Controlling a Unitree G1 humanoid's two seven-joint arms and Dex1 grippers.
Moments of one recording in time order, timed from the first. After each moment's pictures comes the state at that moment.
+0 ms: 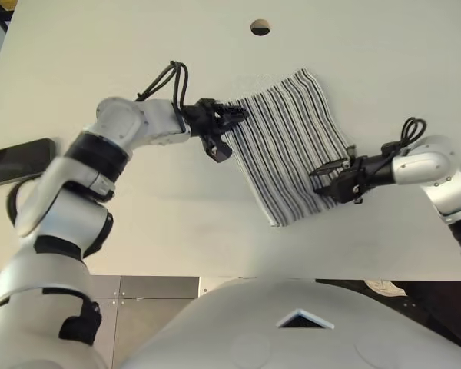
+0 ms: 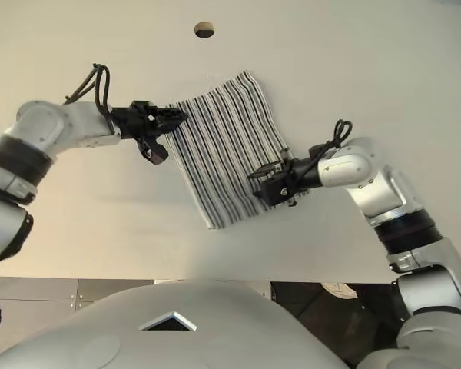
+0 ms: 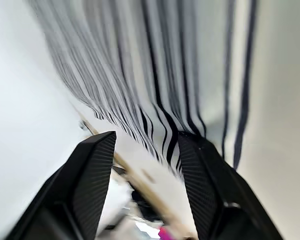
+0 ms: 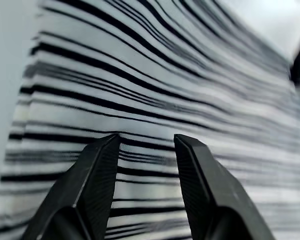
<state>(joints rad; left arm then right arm) -0.82 0.66 -0.85 0.63 1.39 -0.74 0.11 -0.24 -0.77 0.50 0.02 -0.18 -0.44 1.12</state>
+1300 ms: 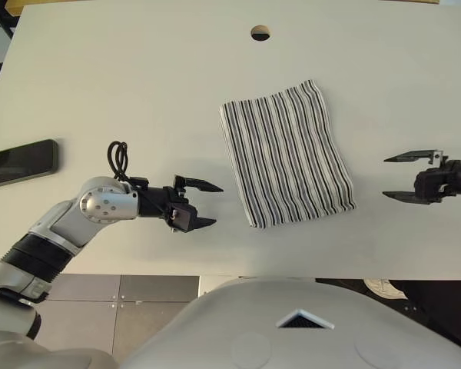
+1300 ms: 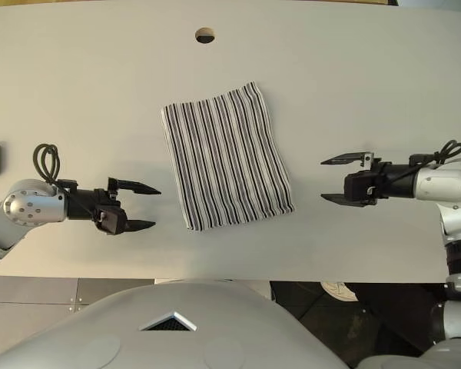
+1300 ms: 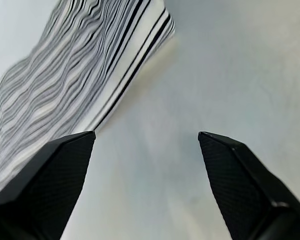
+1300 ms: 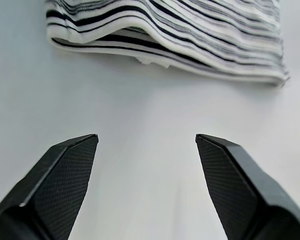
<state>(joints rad) -0.06 1.02 -0.61 0.04 0.04 -0.67 -0.80 -0.09 -0.98 0.12 0.40 -0.11 -0.83 1.10</state>
